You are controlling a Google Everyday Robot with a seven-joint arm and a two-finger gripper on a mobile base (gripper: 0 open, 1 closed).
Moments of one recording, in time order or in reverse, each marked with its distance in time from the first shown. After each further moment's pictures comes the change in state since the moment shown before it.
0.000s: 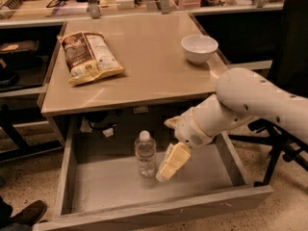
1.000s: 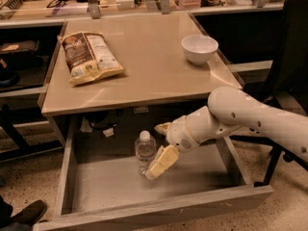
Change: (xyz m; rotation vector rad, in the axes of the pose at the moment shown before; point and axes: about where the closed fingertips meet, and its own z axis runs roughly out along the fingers) arm -0.004 -0.021 0.056 -0.079 -0.172 0.032
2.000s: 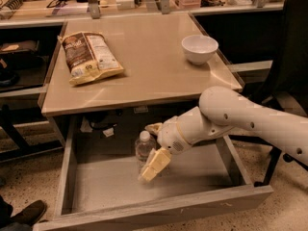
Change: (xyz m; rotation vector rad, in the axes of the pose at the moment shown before) arm -0.018 0.017 0.012 -0.012 -0.005 -0.070
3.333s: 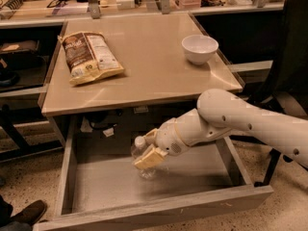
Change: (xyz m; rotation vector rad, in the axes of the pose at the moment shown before) arm 0.000 0.003 0.009 -0.014 -0.009 -0.003
